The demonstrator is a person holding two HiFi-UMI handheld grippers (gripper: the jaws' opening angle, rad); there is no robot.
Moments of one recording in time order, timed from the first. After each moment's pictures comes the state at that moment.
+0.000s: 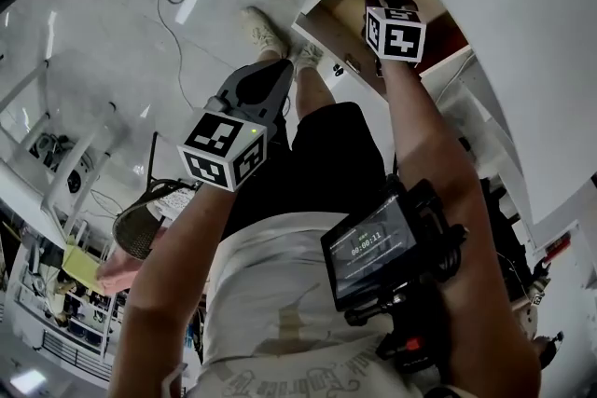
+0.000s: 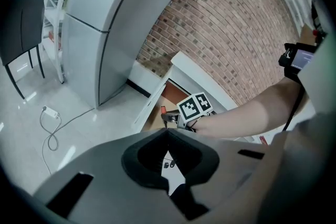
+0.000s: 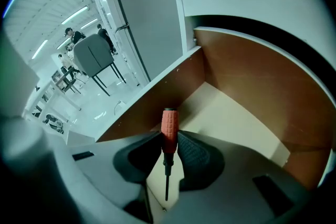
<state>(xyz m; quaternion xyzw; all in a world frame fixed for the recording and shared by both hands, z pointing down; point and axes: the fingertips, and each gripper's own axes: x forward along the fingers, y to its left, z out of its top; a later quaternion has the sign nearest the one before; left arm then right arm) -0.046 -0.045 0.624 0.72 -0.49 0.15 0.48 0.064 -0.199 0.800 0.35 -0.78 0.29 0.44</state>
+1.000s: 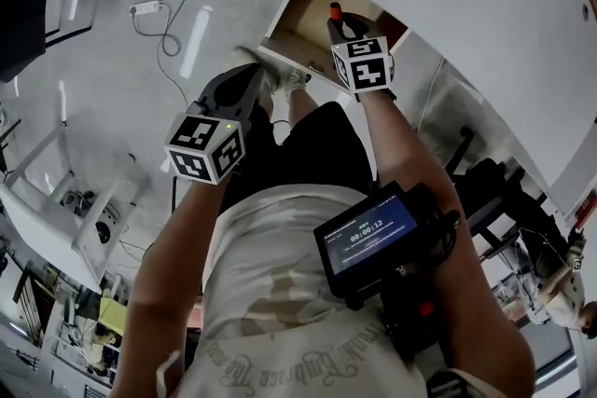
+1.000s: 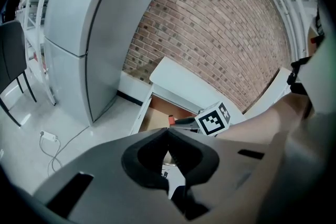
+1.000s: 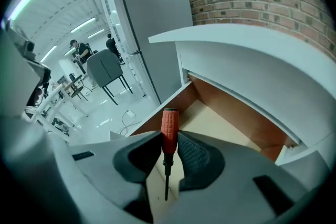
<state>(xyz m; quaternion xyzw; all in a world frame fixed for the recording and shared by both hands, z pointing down) -0.024 -0.076 0.555 0.76 -0.46 0.18 0.42 0.101 -0.168 0.697 0.35 -0.81 0.27 0.39</state>
